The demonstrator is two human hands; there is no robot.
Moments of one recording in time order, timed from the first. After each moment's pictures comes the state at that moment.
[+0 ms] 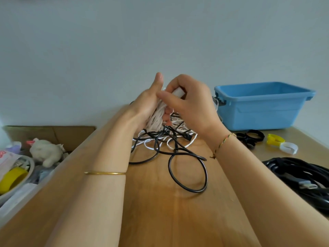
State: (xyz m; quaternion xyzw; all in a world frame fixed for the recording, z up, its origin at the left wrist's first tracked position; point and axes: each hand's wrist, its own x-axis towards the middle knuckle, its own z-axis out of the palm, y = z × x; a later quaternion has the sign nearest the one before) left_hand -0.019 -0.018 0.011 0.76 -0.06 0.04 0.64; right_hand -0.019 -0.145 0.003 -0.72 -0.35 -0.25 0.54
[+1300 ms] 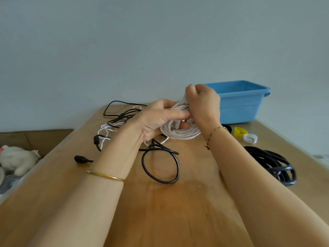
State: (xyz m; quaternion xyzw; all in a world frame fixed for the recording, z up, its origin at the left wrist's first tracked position) left_hand -0.028 -0.087 -0.007 0.71 -0.11 -0.08 0.69; right_hand 0.005 -0.207 -0.007 -0.79 -0.04 -0.31 0.53
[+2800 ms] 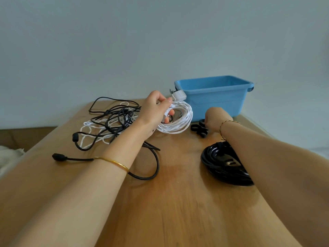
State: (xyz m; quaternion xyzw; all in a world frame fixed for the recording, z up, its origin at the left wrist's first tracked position) left_hand 0.010 -0.132 -0.034 0.79 -0.07 0.15 0.59; right_hand 0.084 -0.321 -0.071 -0.99 0.00 -0.08 0.12
